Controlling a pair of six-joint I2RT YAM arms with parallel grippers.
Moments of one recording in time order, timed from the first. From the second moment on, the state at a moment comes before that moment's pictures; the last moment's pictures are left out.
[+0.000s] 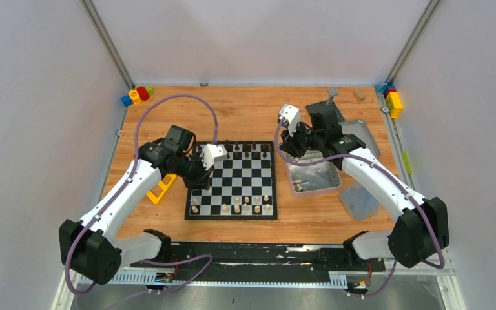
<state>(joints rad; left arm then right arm) -0.40 1.18 1.05 -1.00 0.54 0.53 0.46 1.35 1.10 -0.38 -0.44 -0.38</state>
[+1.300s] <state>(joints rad) -0.56 1.25 0.81 -0.90 0.36 0.73 0.44 1.38 1.05 -0.35 -0.44 -0.38</state>
